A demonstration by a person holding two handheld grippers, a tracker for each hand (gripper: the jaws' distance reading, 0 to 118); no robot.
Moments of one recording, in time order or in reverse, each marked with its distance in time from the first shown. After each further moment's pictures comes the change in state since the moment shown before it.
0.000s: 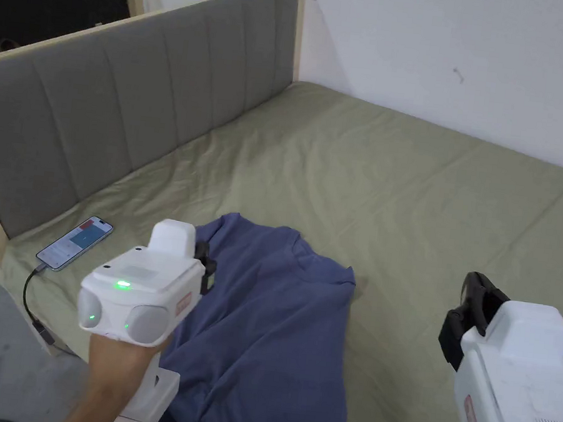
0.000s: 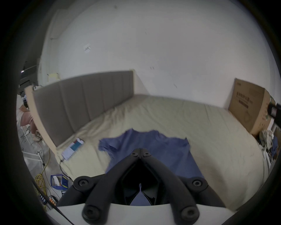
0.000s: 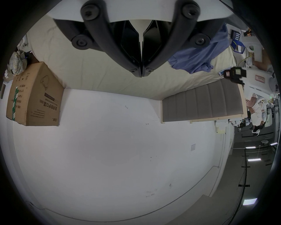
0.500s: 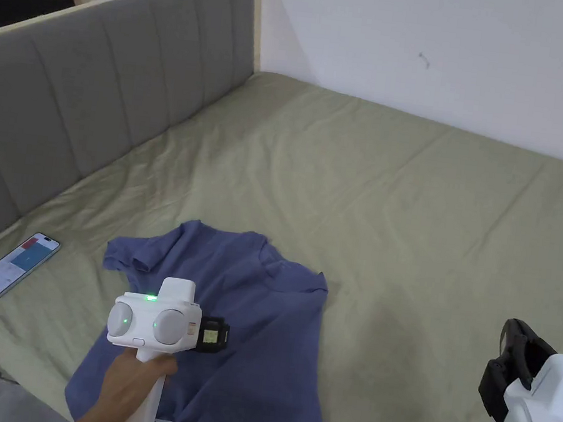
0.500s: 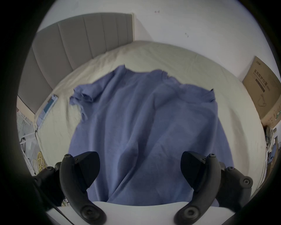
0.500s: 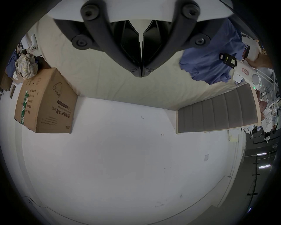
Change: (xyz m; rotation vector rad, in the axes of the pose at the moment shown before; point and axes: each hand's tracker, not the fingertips) left arm 0.007 -0.055 -0.154 -0.502 0.030 0.054; right arm 0.048 -0.035 -0.018 -0.112 -0.110 0.002
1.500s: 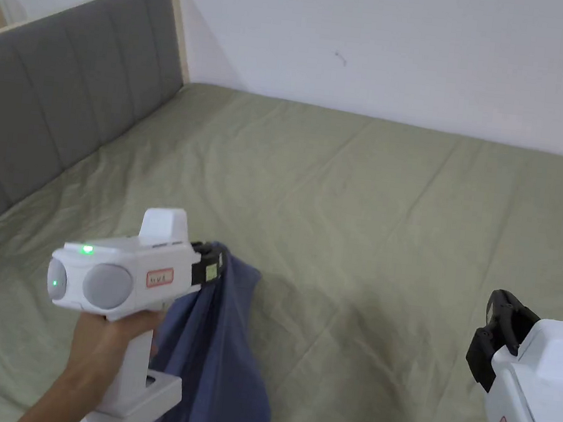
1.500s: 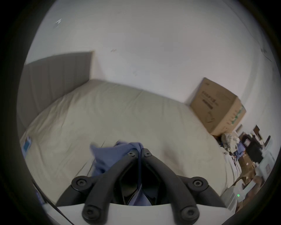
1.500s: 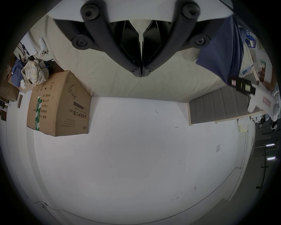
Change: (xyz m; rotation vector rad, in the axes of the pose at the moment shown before) left arm 0.100 0.048 0.193 0.378 -0.466 -0.129; right arm 0.059 0.015 0.062 0.057 -0.110 -0.059
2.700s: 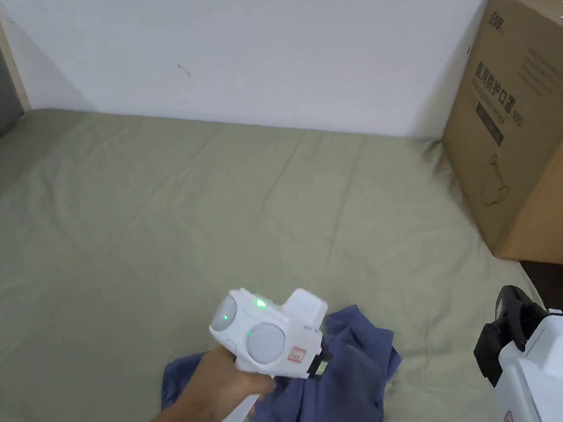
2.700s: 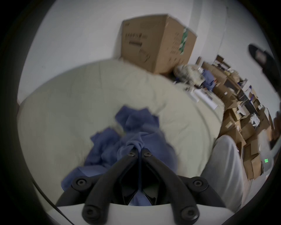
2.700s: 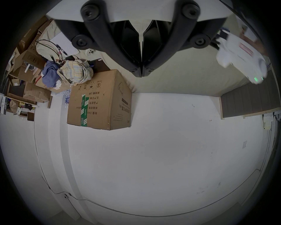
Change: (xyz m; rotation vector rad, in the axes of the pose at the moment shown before) left arm 0.280 -0.125 -0.146 -0.458 -0.337 -0.495; right arm 0.149 -0.020 0.104 0.058 -0.323 -0.027
